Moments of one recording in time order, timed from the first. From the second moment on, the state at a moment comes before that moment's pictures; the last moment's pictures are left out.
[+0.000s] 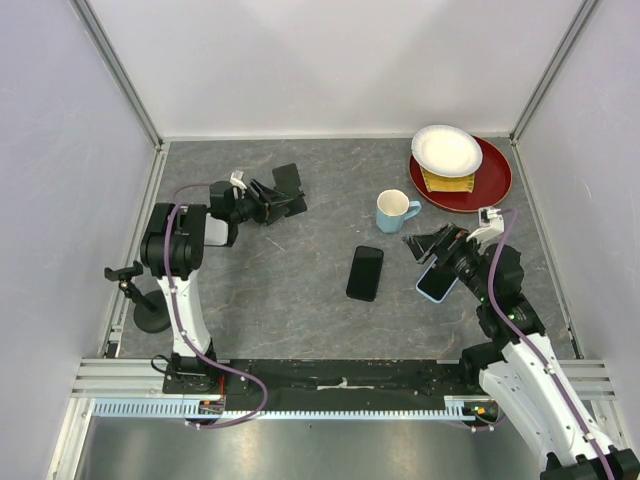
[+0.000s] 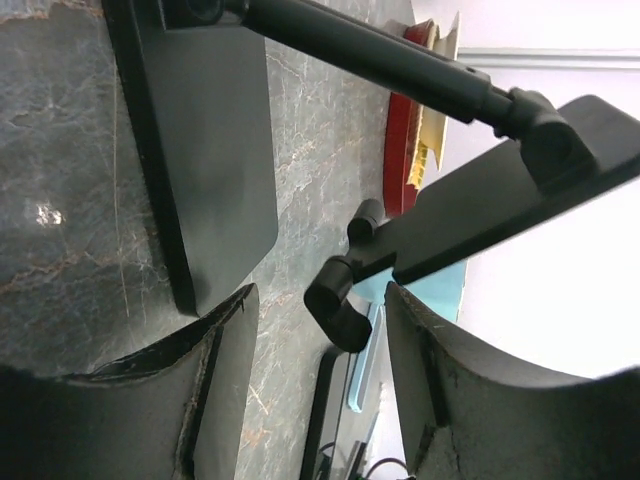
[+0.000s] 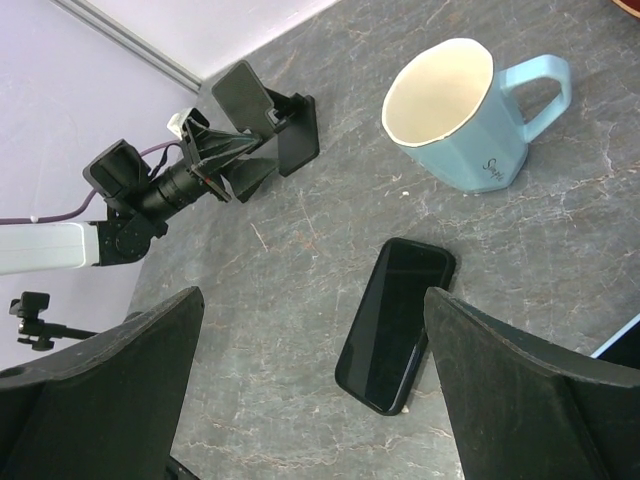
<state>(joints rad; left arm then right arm) -0.06 2.09 0.97 0.74 0.71 -1.13 0.25 0.56 0.48 -0.10 -0.21 0.71</state>
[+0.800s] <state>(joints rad) -0.05 2.15 0.99 0.87 0.77 -1.32 0.29 0.63 0.48 -0.06 -0.21 0.78</state>
